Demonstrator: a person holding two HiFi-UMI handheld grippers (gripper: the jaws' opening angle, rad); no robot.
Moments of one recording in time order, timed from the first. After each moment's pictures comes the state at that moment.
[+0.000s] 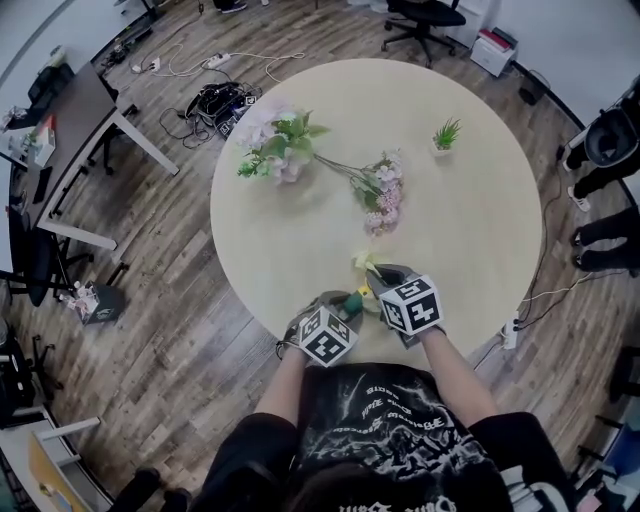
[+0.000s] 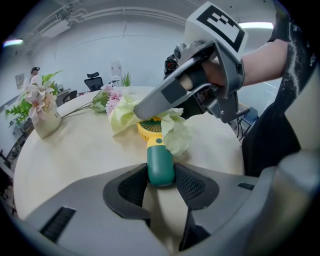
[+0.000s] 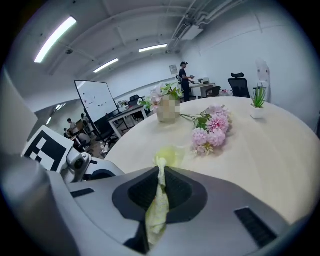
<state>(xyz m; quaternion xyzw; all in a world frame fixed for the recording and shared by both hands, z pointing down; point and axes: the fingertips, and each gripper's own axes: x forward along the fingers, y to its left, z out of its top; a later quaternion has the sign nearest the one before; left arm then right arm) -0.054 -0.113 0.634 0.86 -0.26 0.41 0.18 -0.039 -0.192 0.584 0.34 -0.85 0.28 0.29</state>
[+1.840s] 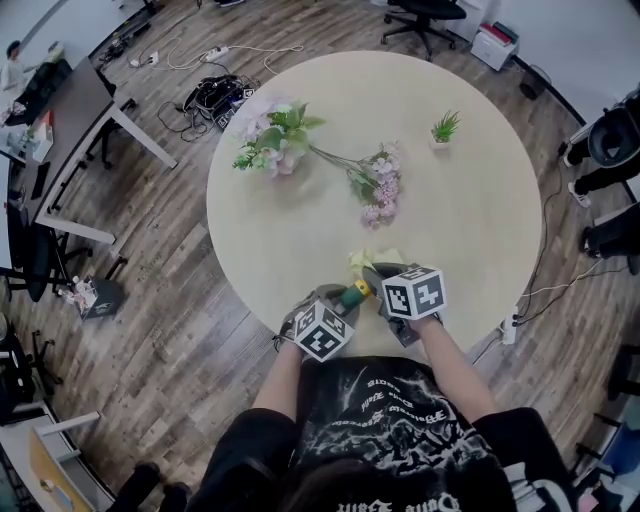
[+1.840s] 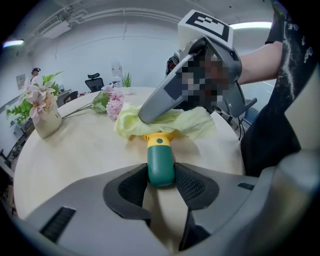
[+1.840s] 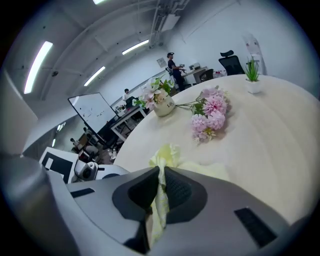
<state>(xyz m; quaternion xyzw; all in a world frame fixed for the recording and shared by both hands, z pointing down) -0.052 -0.115 0.632 0.86 -0.26 0.40 0.17 -0.038 -0.182 0.590 0.32 -0.82 0.39 0.26</state>
